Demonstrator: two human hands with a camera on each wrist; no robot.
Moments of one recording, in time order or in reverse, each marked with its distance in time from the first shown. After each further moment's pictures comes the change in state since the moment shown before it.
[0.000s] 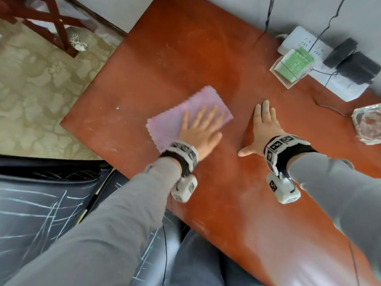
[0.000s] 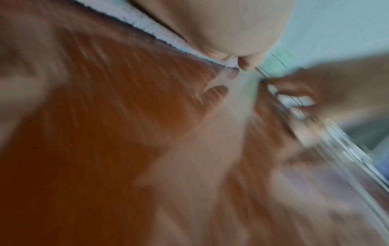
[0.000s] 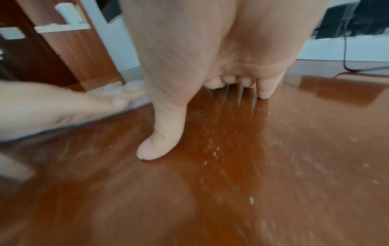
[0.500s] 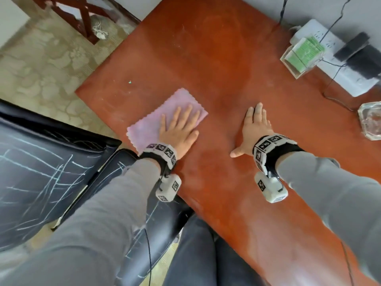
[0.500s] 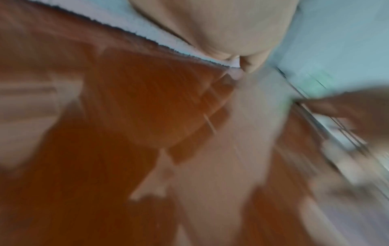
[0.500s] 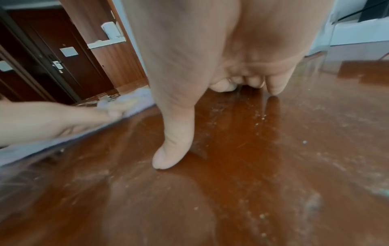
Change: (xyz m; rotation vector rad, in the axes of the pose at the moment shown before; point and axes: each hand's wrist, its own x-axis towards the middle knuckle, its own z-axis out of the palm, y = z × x) left_hand -0.082 -0.024 0.038 -0.054 0.032 -0.225; right_hand -0.035 -0.024 0.035 -0.076 -0.011 -0.068
